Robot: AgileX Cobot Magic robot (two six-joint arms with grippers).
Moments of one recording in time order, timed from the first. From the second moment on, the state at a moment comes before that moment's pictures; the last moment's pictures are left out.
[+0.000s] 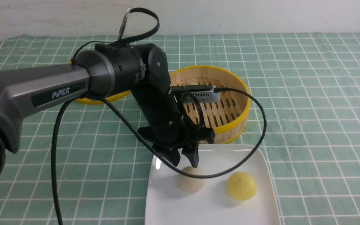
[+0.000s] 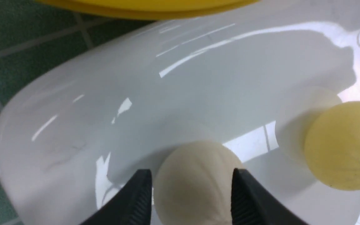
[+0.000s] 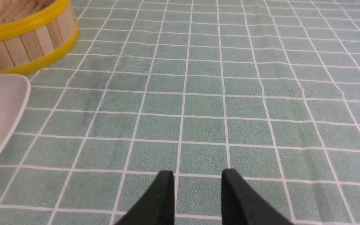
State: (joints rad) right arm 0.01 -0.01 0.01 0.08 0.39 -0.06; left arm -0.56 1.96 -1.47 -0.34 0.98 -0.08
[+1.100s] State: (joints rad) right arm 0.01 -0.01 0.01 0.08 0.39 -0.06; left arm -0.55 2.11 -2.07 -0.01 0.99 -0.09
